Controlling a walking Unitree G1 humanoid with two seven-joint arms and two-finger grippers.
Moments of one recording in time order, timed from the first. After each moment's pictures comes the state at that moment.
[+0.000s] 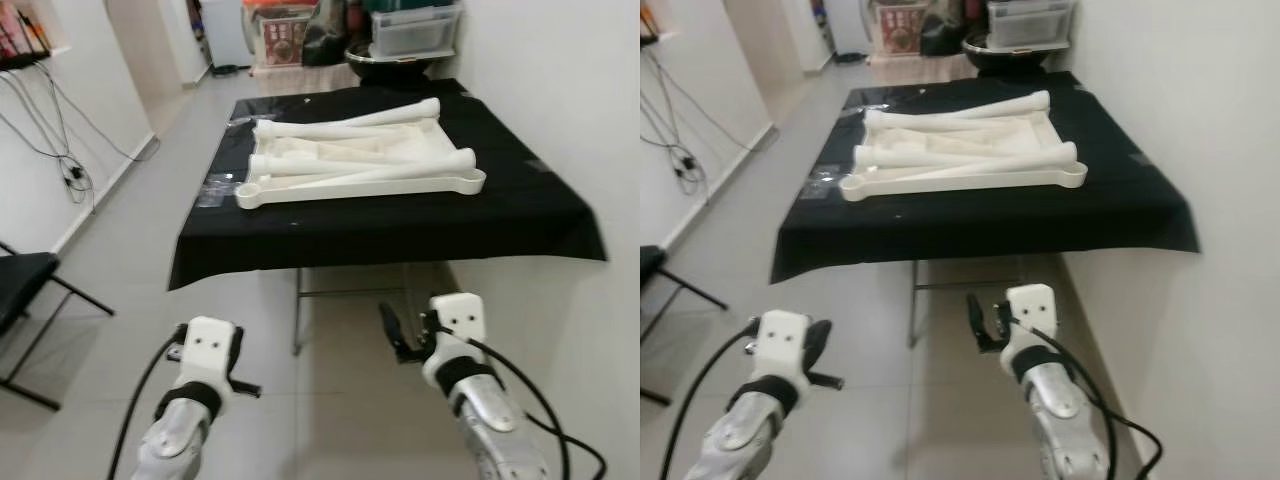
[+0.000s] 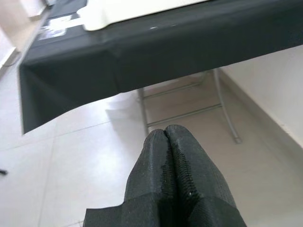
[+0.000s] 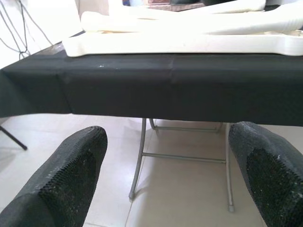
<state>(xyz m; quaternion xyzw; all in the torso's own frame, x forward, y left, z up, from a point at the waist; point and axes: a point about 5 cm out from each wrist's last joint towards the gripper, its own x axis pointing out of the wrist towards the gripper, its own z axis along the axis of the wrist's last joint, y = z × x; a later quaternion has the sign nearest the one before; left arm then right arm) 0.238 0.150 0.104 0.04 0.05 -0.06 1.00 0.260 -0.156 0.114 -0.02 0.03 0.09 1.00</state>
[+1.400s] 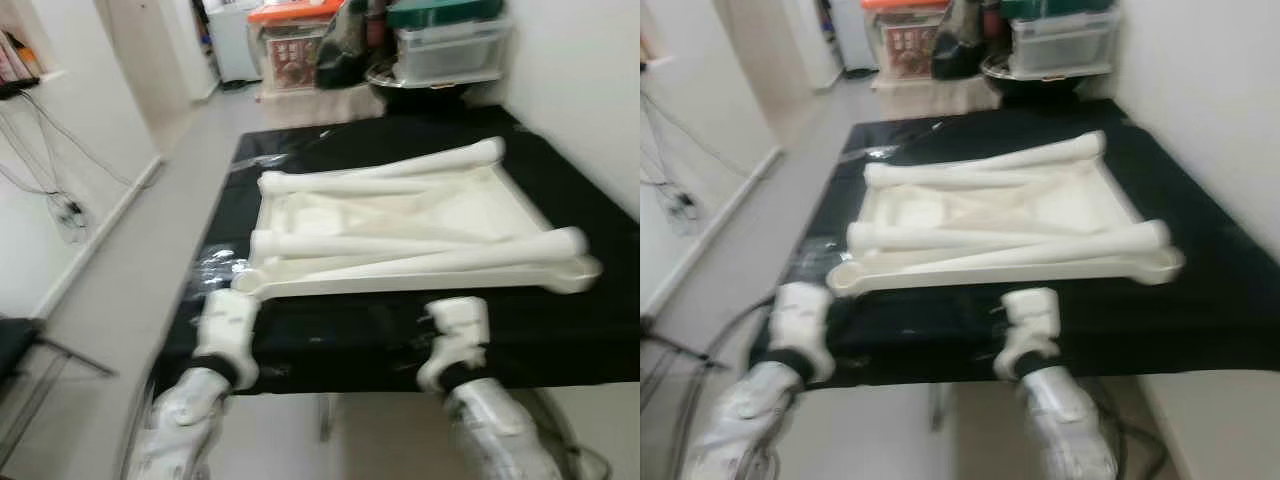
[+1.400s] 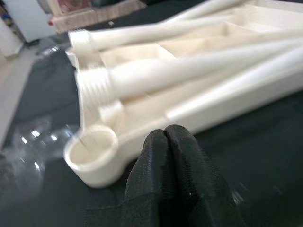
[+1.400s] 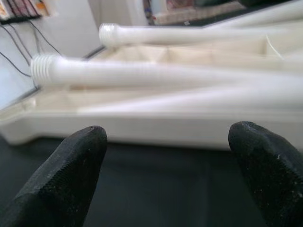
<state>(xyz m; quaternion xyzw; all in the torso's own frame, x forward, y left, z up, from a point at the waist) 0.259 0.126 0.137 0.04 -0.01 -0.15 0.99 0.262 -0.155 0.117 0.02 0.02 0.12 0.99</state>
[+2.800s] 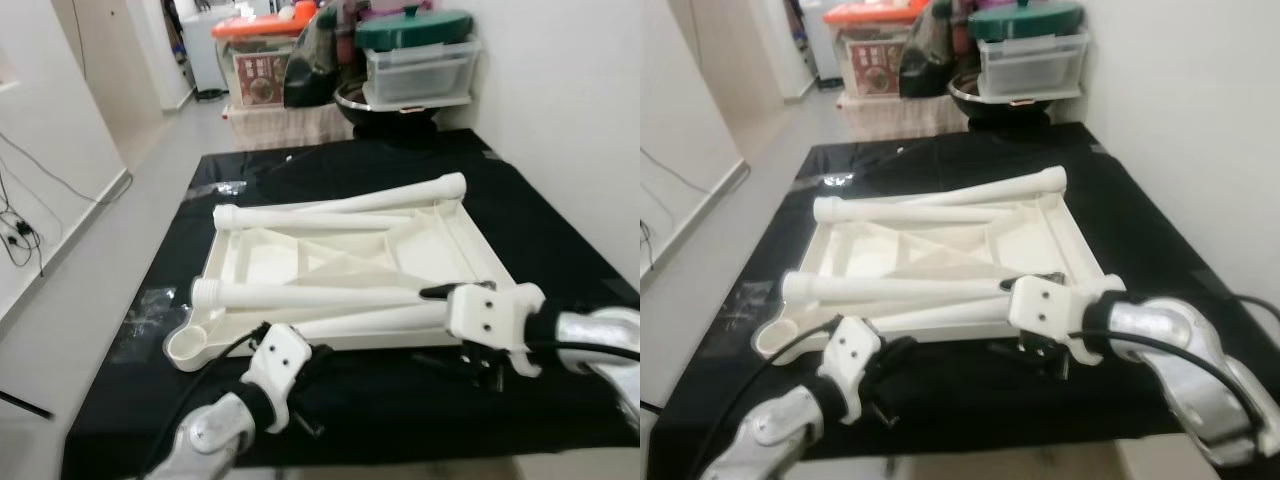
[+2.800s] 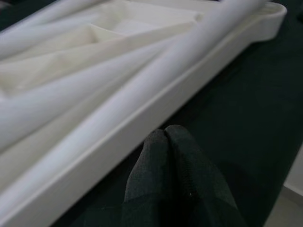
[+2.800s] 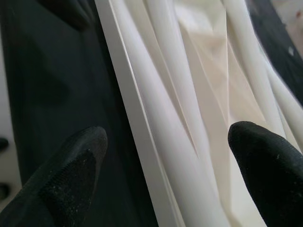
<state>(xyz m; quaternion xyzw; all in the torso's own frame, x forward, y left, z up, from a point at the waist) 0.230 0.091 0.119 0.08 0.03 -0.34 0.94 0.256 -0.200 0.217 -0.44 0.10 0.43 0.78</state>
